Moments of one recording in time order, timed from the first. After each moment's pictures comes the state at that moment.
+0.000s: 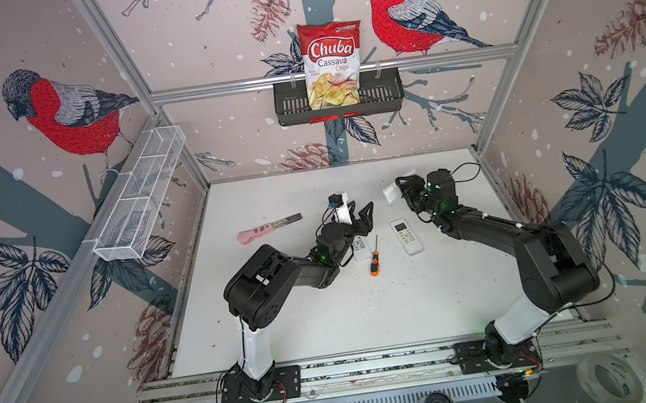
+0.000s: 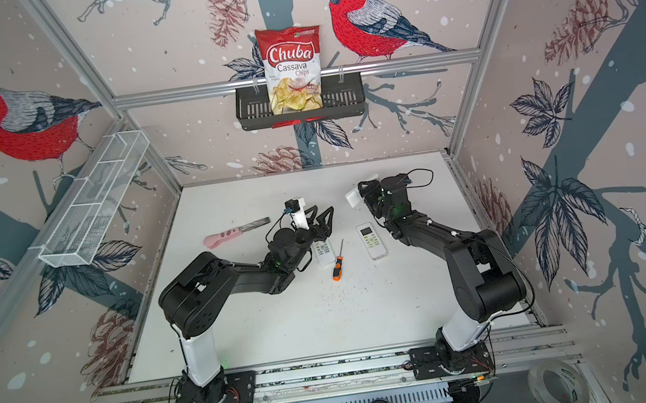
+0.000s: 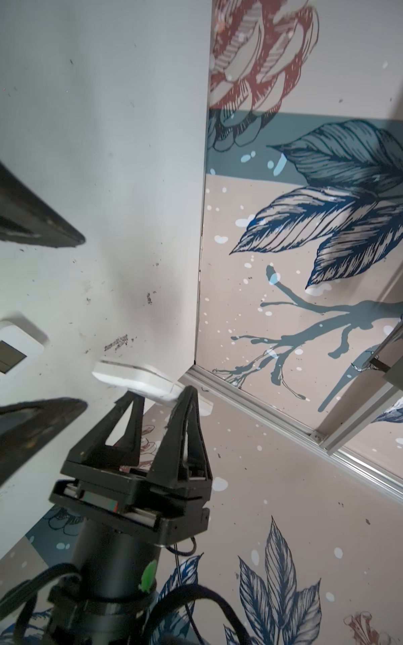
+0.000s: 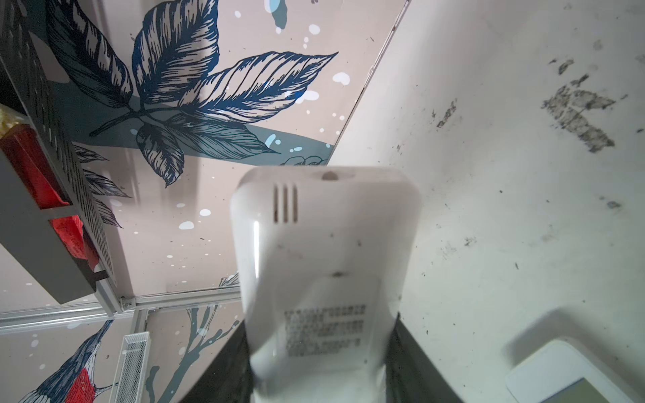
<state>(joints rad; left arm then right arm) -0.73 1.95 0.88 1.13 -0.10 -0.43 0.34 1.62 0.91 0.36 -0.09 1.21</state>
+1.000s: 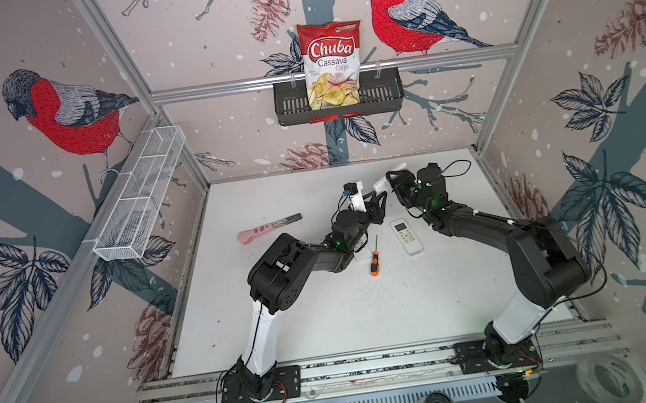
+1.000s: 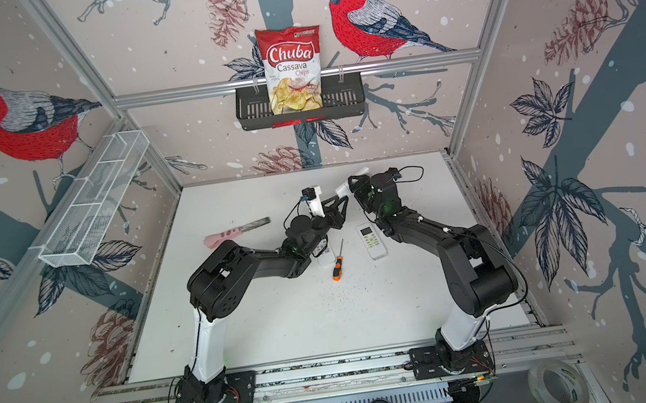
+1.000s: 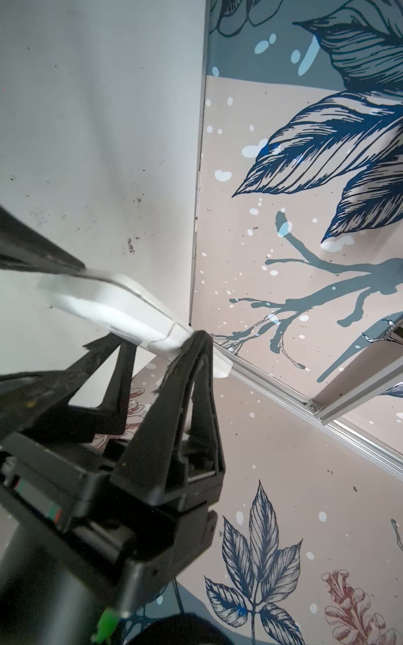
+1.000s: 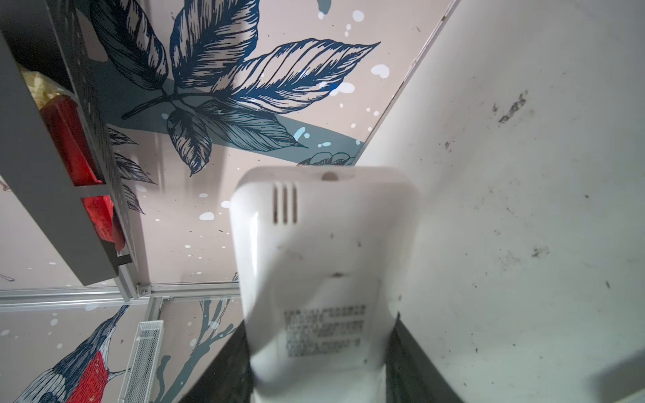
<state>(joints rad) -0.75 2.13 1.14 1.09 -0.01 -0.52 0.40 1.66 0.98 0.39 -0.05 1.20</state>
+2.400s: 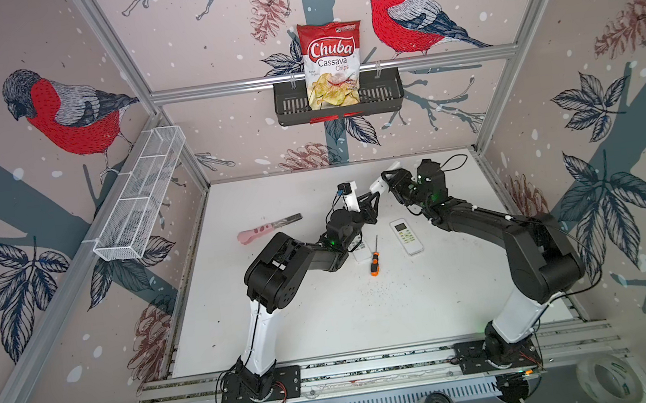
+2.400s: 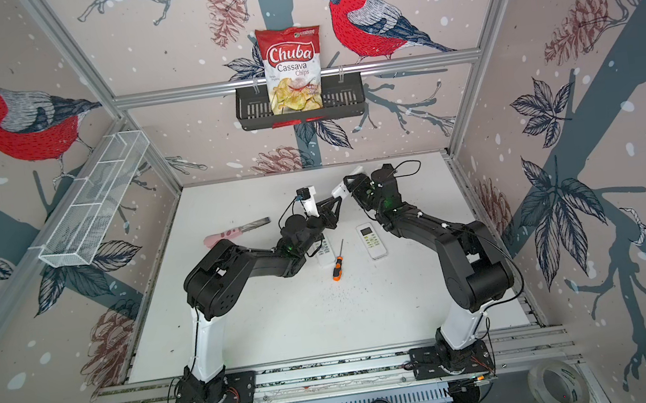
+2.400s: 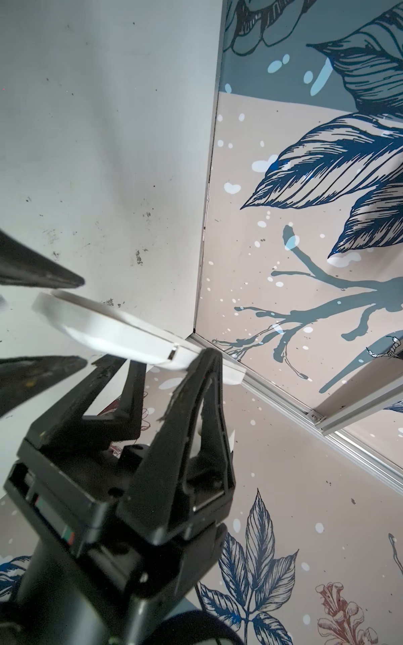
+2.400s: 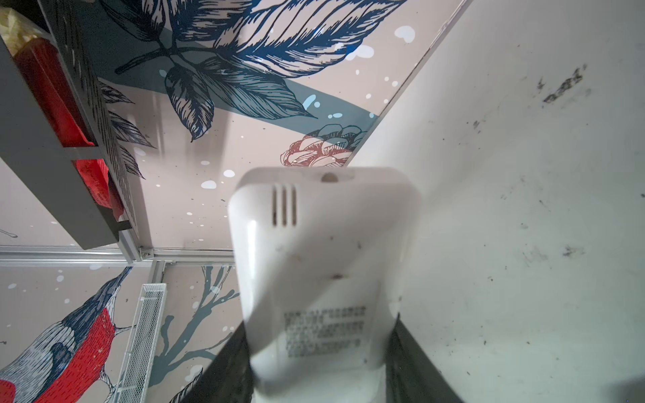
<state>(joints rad) -0.70 2.12 1.10 1.10 0.05 -0.55 0.37 1.71 1.04 0.36 -0.20 1.15</state>
